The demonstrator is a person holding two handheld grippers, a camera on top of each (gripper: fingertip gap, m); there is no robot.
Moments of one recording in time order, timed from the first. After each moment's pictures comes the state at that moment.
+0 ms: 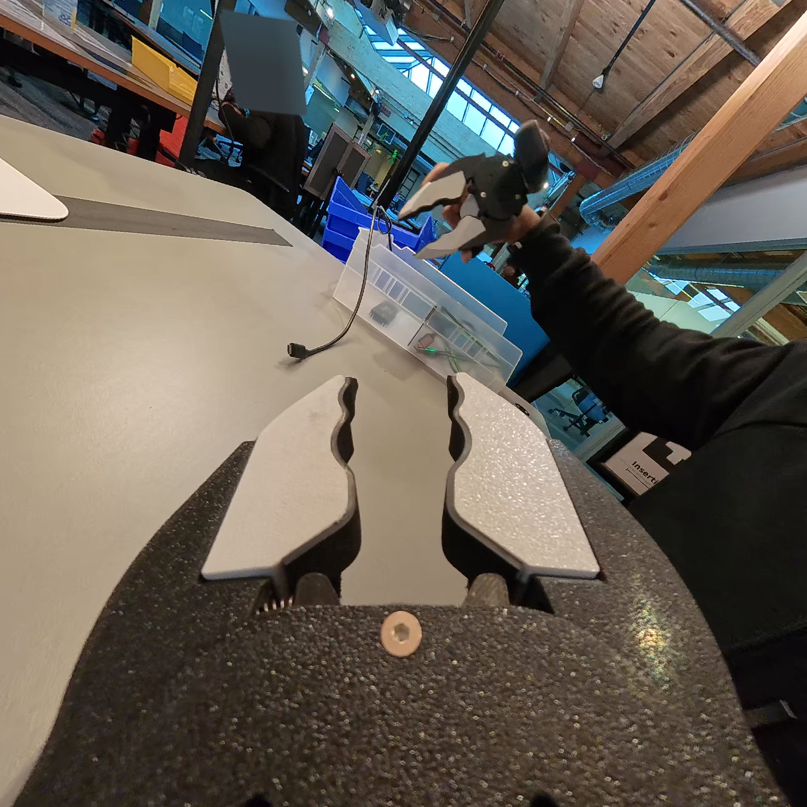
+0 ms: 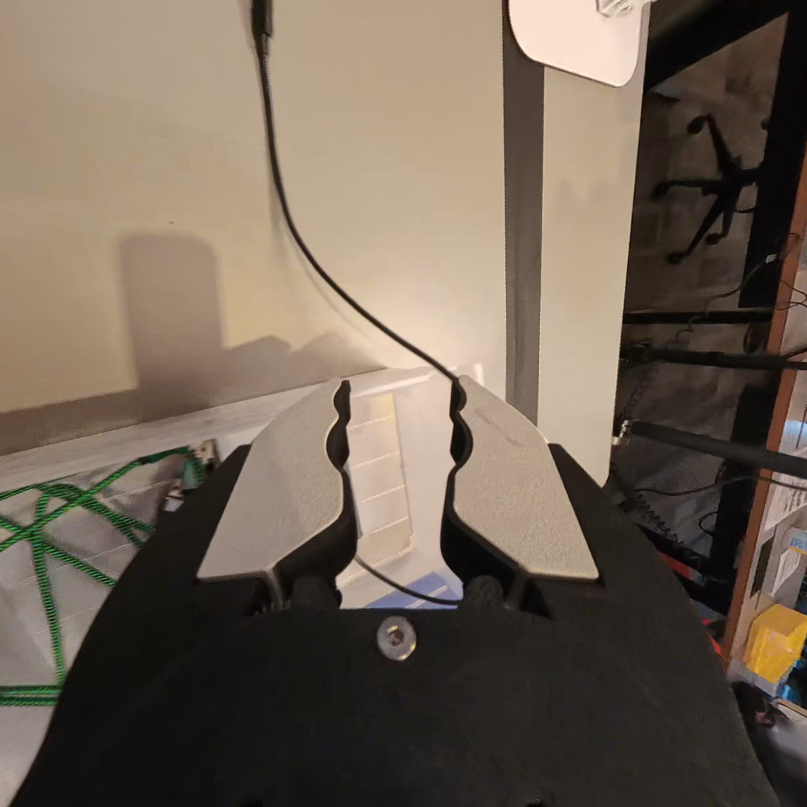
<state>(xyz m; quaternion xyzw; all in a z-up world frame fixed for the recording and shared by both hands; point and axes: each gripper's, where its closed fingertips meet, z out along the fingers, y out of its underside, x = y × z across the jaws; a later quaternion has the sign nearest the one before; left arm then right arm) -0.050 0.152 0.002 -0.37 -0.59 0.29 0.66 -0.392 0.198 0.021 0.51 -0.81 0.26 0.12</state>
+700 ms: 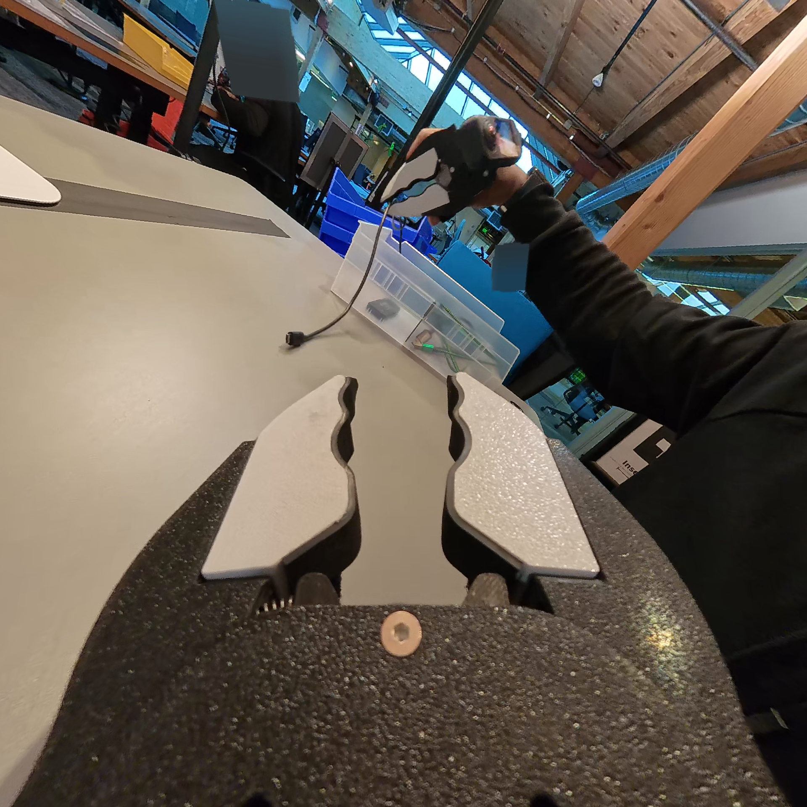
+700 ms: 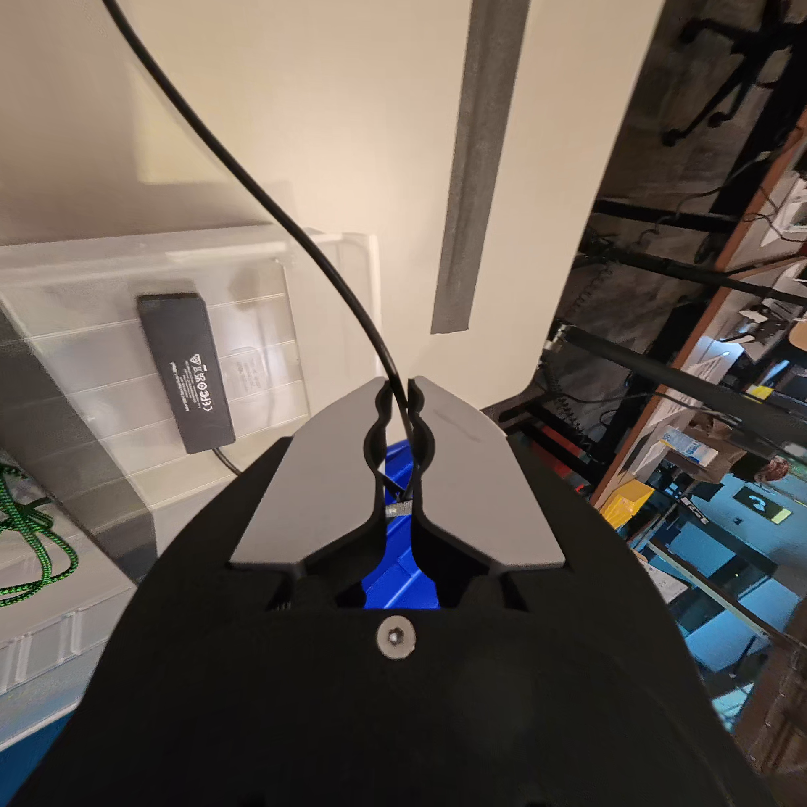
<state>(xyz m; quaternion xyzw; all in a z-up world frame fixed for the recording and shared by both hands) -0.051 0.150 -0.001 -0.37 -0.59 0.28 0.66 -0.472 0.166 0.025 0.53 -0.79 0.13 0.26</state>
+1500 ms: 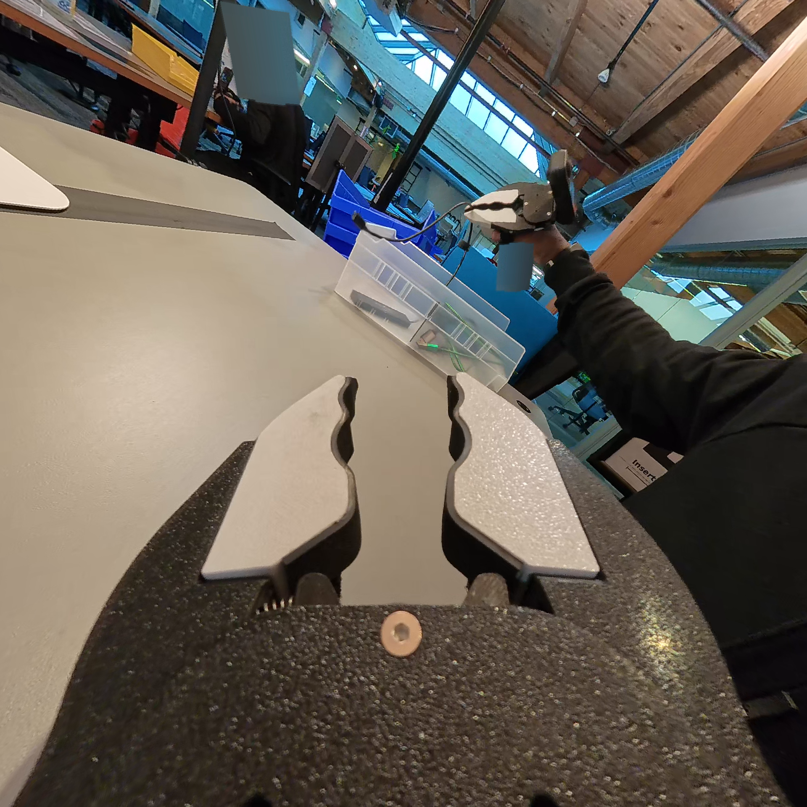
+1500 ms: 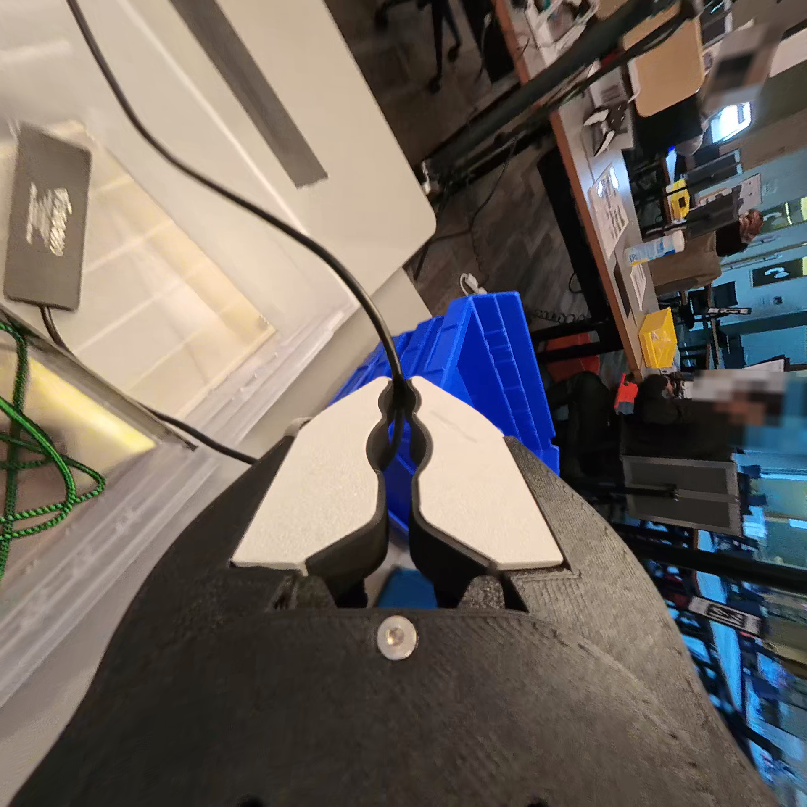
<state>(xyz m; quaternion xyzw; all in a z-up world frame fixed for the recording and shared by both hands) -0.051 0.151 -0.001 -0.37 -0.59 0.29 0.66 -0.597 0.303 0.092 0.25 -0.85 0.35 0.30</state>
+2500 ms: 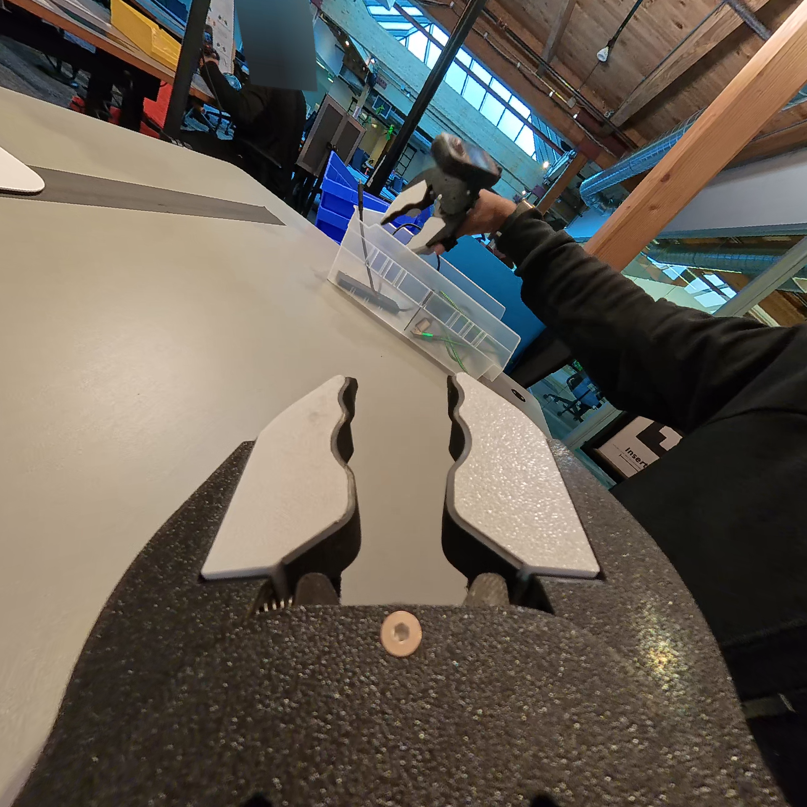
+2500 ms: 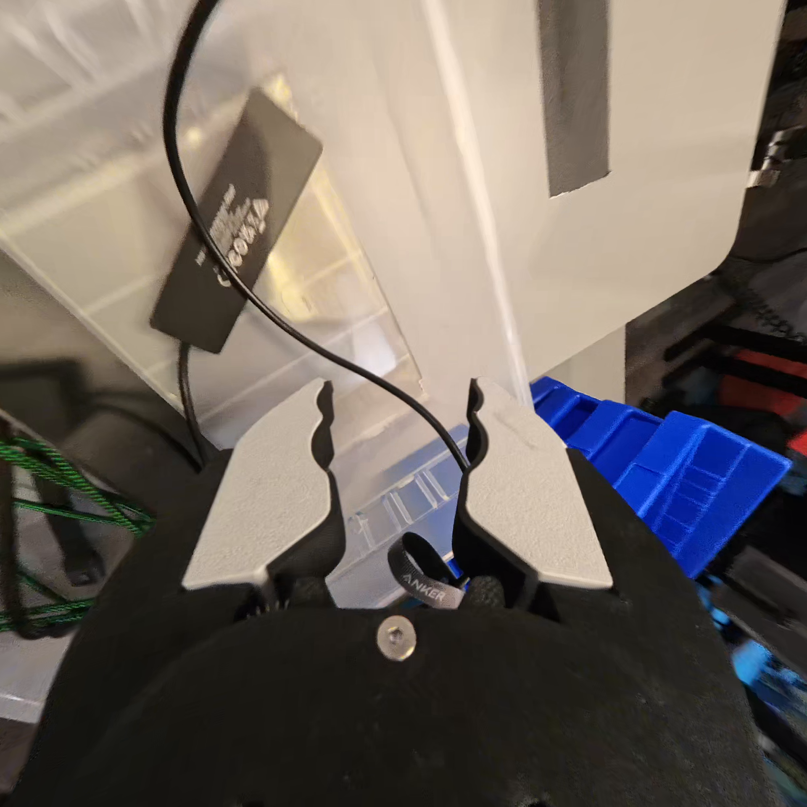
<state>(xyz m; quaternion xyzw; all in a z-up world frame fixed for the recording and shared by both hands) -0.053 0.156 -0.003 -0.38 -0.59 0.27 0.66 -0.526 0.225 -0.032 0.37 -0.91 0.12 0.16</state>
